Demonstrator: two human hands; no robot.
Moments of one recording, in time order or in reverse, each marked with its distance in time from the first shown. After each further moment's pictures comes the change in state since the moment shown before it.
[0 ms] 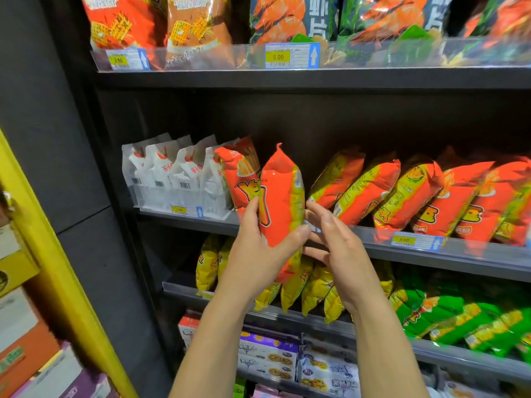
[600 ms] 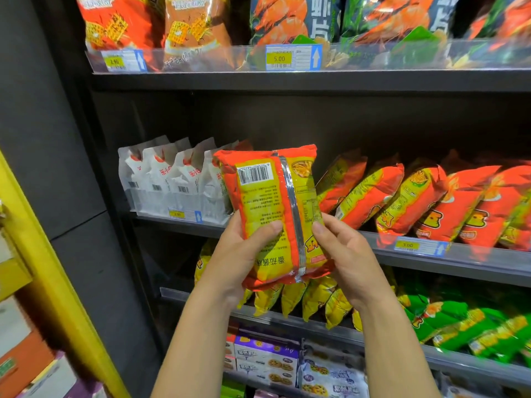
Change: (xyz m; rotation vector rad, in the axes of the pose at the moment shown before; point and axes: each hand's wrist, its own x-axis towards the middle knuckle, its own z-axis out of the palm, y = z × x) left_hand 0.018 -0.007 -0.019 -0.478 -0.090 -0.160; right_hand 0.014 0.005 -0.011 0.079 -0.068 0.058
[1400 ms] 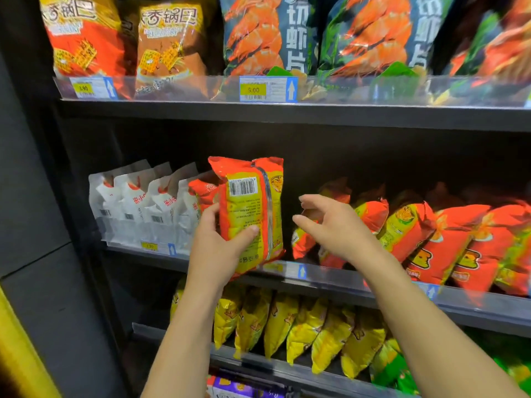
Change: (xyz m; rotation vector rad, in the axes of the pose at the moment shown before) left_hand 0.090 0.003 0.012 0.366 0.342 0.241; right_hand 0.124 -0.048 -0.062 -1.051 0.035 -0.271
